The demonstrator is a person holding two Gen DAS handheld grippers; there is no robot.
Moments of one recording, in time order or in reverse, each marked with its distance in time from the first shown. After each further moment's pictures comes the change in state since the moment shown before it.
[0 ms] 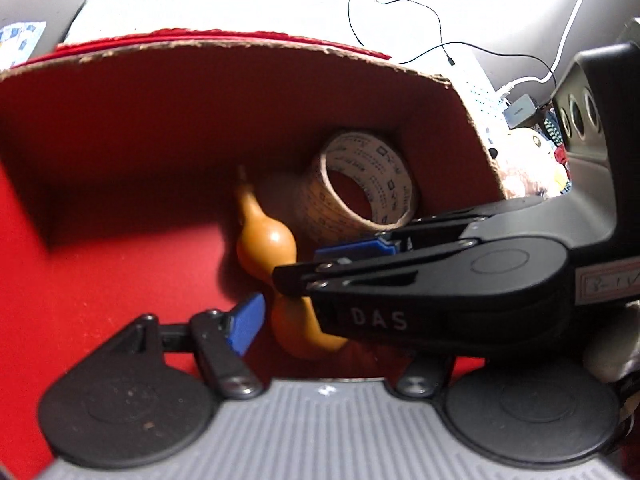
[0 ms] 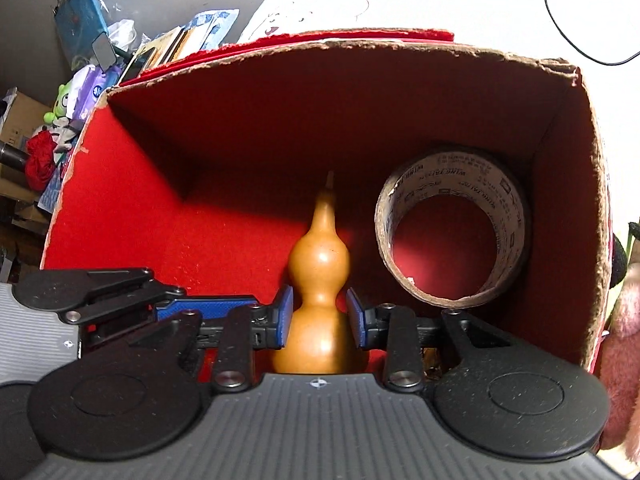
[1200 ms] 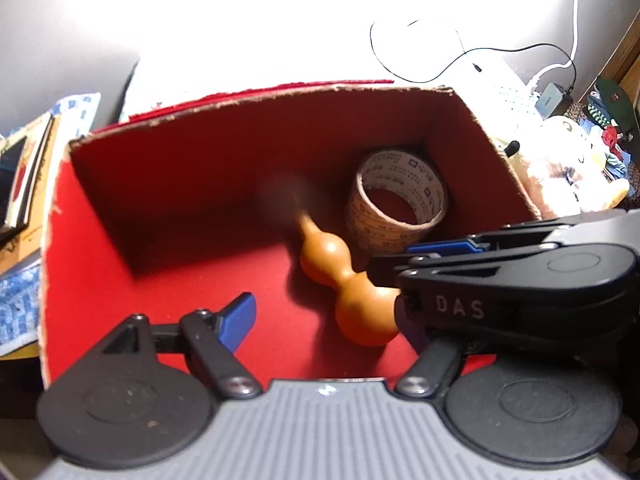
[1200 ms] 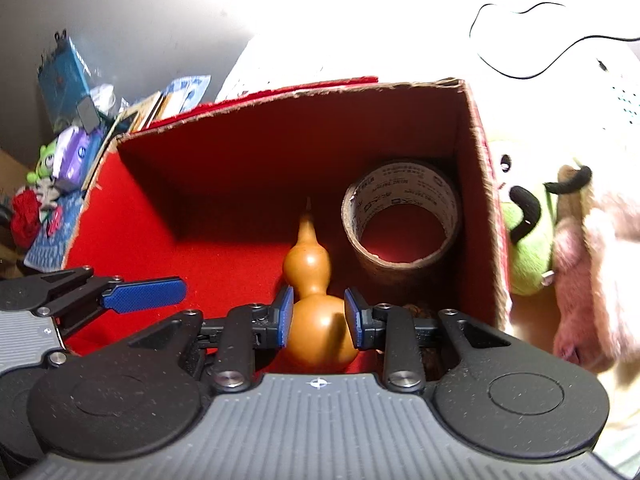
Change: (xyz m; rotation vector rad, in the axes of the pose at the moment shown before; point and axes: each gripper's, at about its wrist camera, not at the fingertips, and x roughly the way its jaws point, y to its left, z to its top) left arm -0.035 -0.027 -0.020 0.120 -0.117 0.260; right arm -0.039 0.009 -0.037 0.108 -0.228 -0.099
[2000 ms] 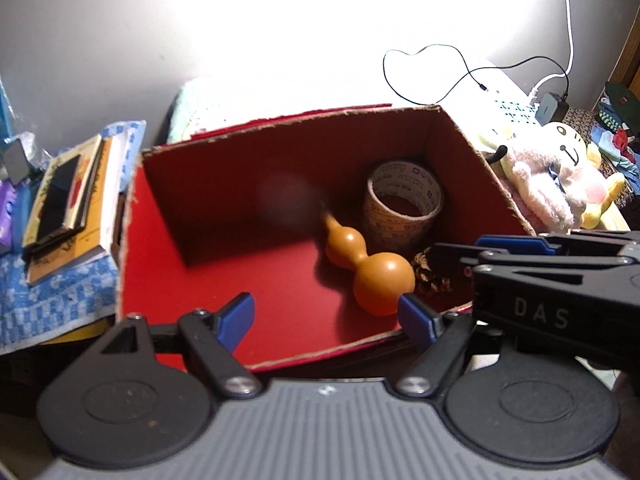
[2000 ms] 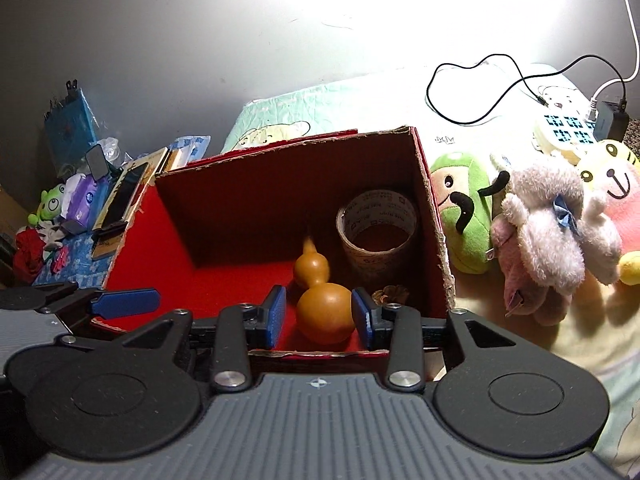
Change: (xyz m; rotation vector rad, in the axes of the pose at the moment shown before) left arm -0.058 -0.011 -0.030 0.021 -0.095 0.114; right arm -0.062 0.022 -0.042 0.035 -0.210 -0.064
